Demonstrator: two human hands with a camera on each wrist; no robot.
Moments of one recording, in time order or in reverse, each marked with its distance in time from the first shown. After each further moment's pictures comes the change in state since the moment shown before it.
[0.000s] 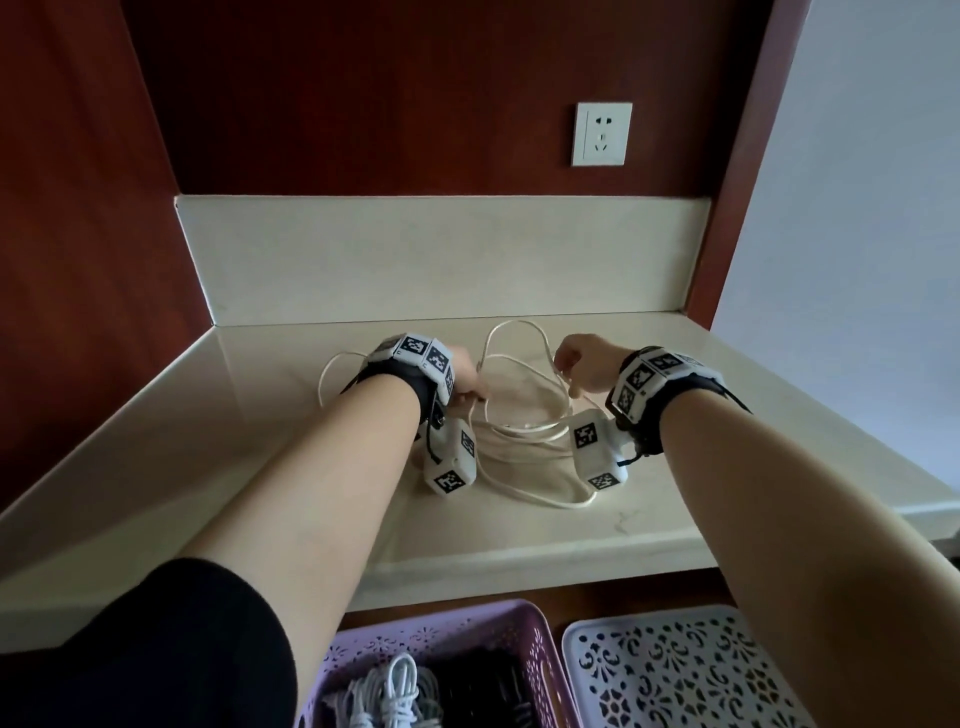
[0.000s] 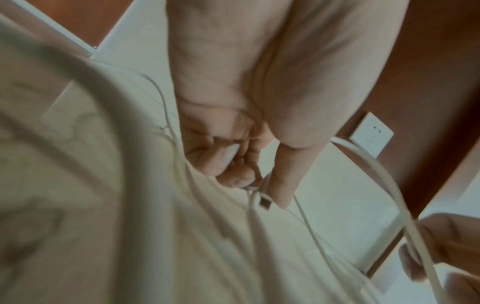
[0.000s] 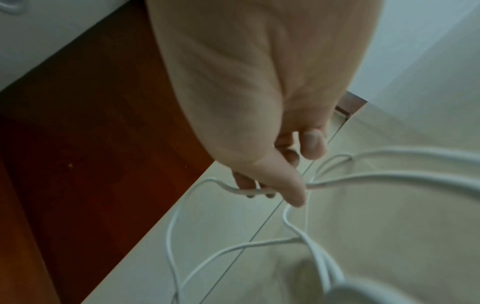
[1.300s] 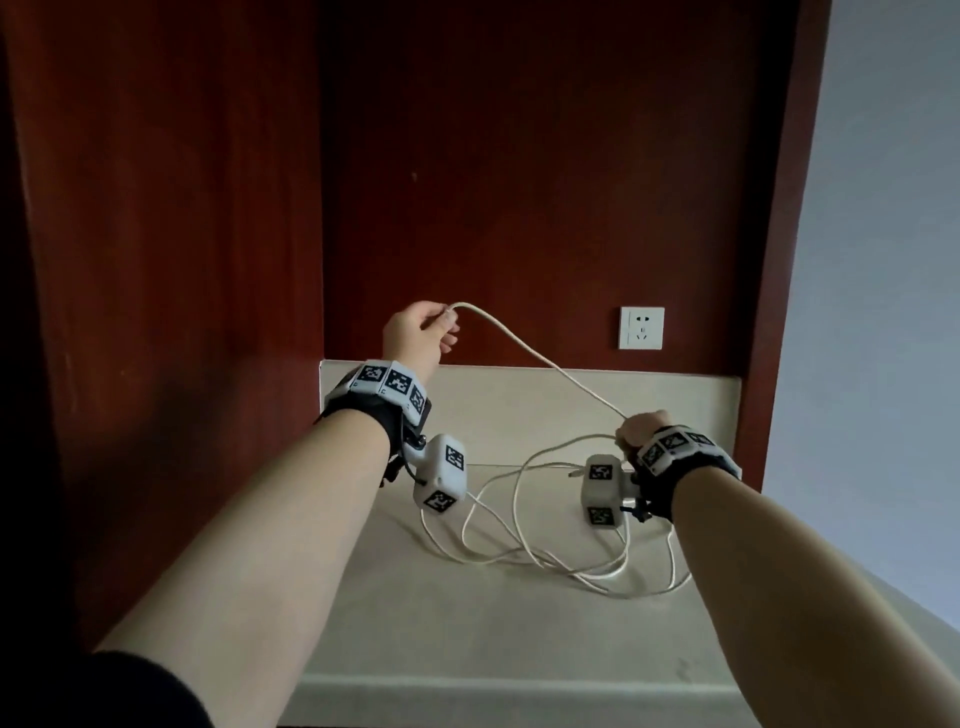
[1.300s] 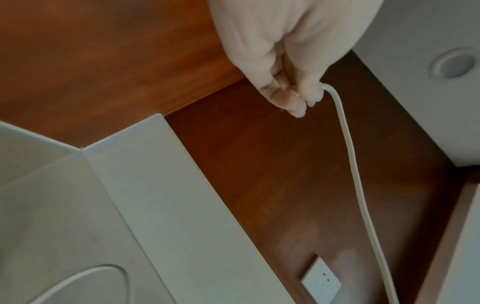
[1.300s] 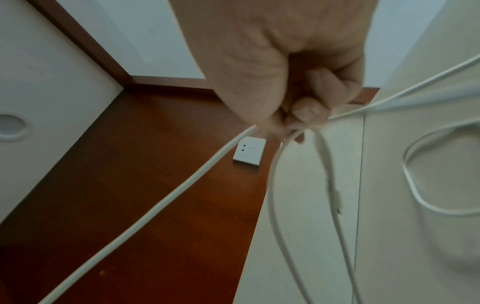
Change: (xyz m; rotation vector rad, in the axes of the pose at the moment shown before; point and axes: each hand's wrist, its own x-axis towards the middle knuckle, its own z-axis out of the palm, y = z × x) left_hand -0.123 -0.037 -0.167 -0.820 1.051 0.566; right_hand -0.033 -0.077 -0.077 0.096 0.255 0.142
